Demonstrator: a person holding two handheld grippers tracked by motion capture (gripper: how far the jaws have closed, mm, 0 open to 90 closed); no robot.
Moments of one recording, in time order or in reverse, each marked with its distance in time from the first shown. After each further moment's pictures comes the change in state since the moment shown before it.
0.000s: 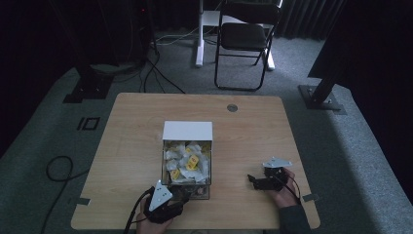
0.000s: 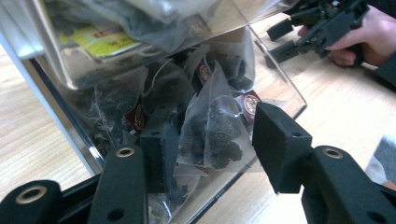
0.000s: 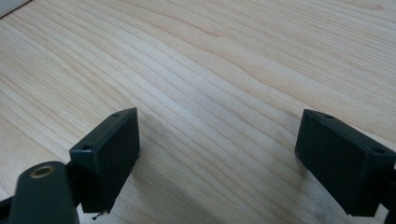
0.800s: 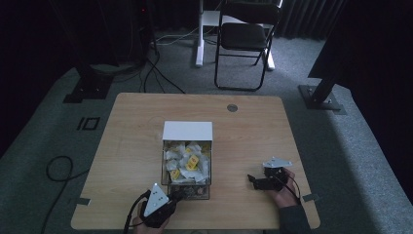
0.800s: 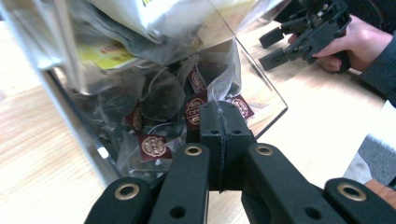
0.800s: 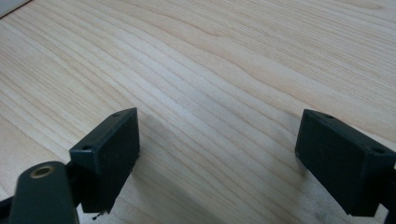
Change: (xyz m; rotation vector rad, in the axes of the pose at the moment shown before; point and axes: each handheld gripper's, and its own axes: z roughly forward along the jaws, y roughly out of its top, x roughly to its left) left arm -0.004 0.004 -0.025 -0.038 -0.012 0.019; right arm 0.000 0.000 0.000 0.000 0.000 0.000
